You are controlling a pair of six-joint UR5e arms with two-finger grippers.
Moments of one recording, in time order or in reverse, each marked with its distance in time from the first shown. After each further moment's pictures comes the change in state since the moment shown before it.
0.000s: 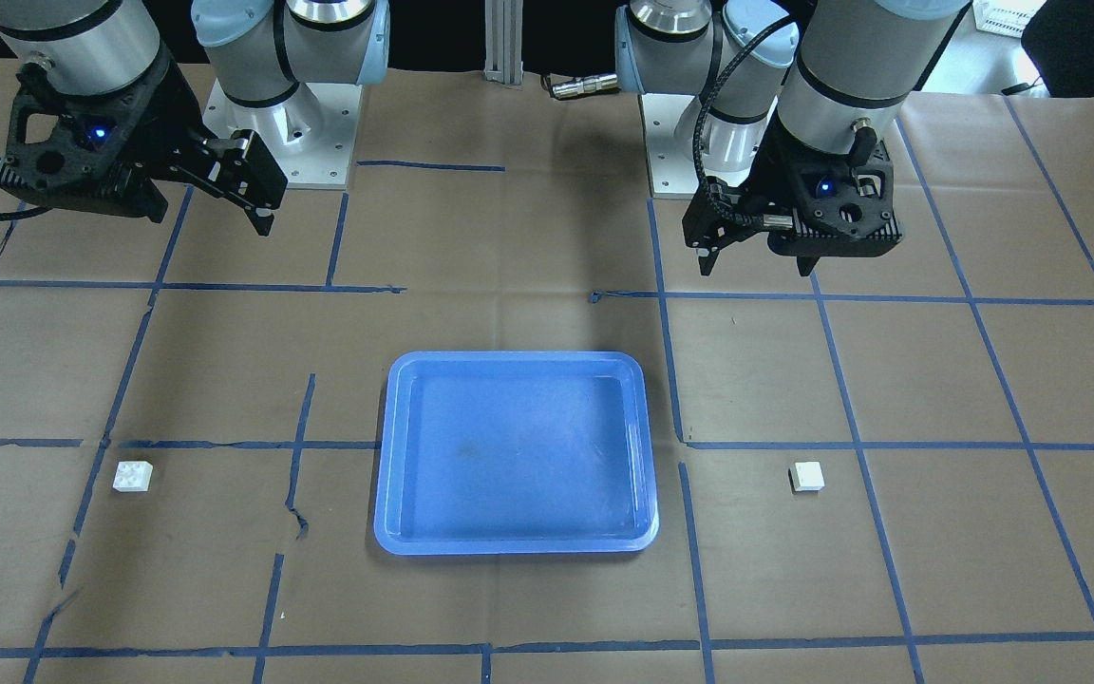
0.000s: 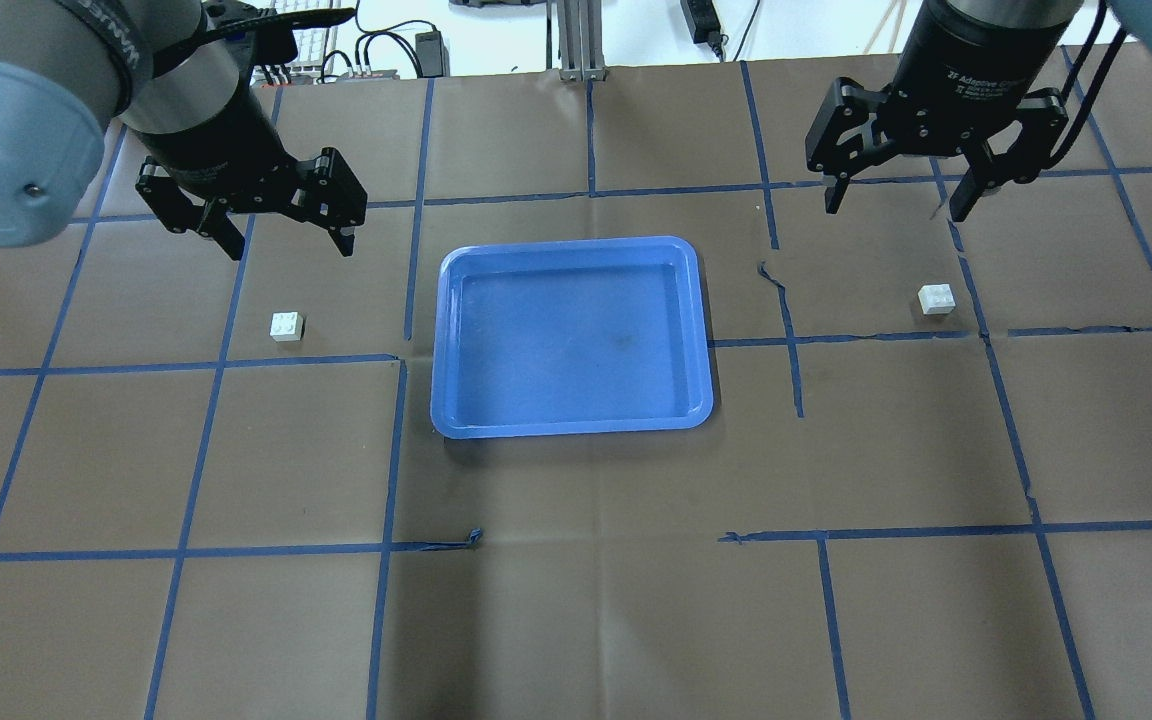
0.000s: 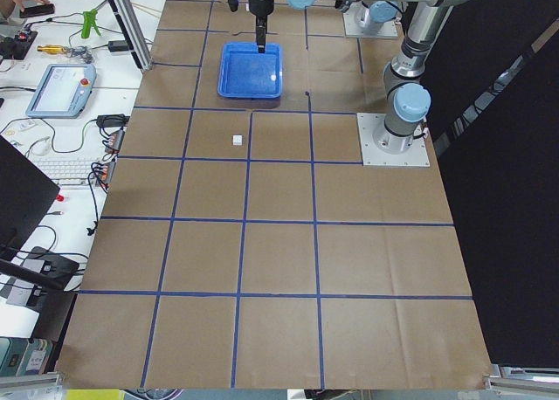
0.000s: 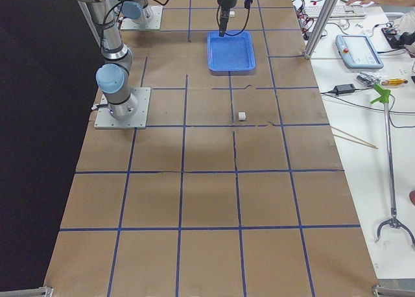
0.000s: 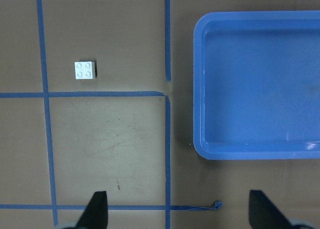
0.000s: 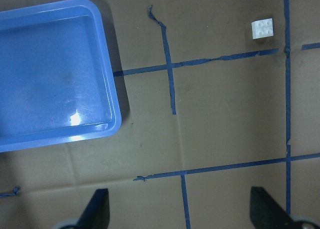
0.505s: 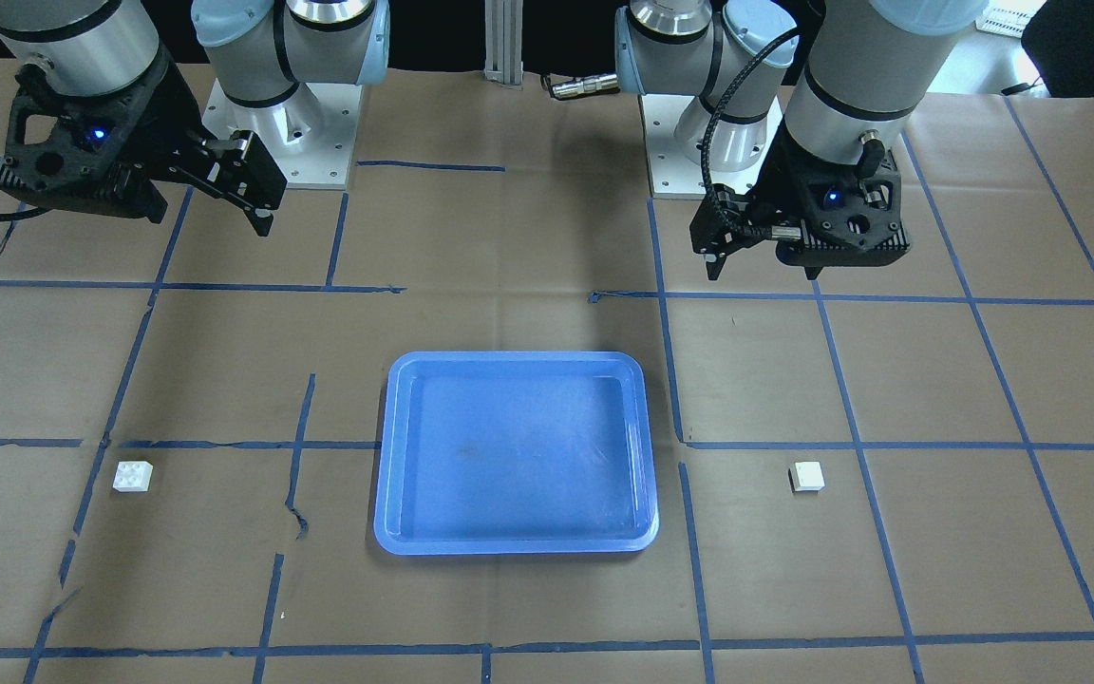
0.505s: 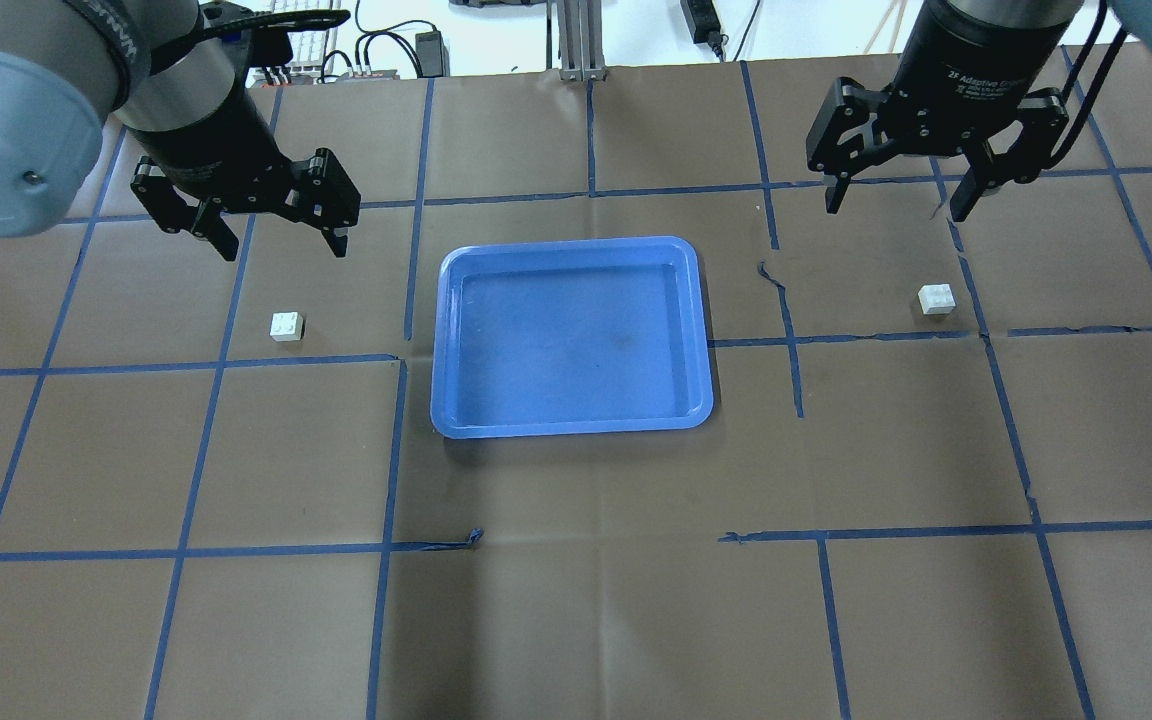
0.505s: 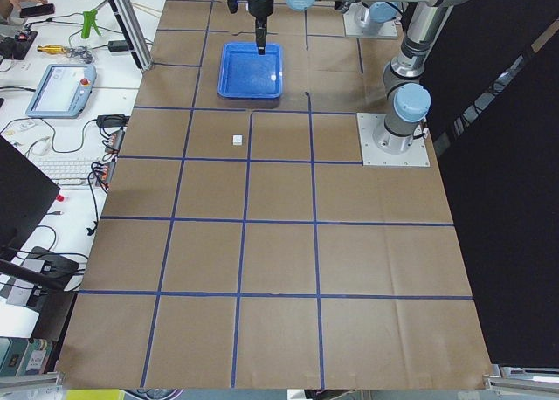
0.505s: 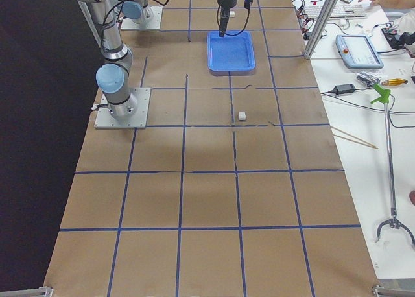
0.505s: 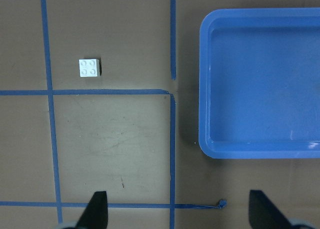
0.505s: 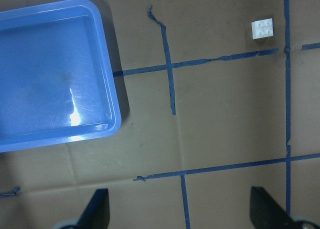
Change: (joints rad) left arm 0.026 -0.018 0.005 -0.016 0.015 0.004; right arm -0.001 0.000 0.000 -0.001 0.000 -0.003
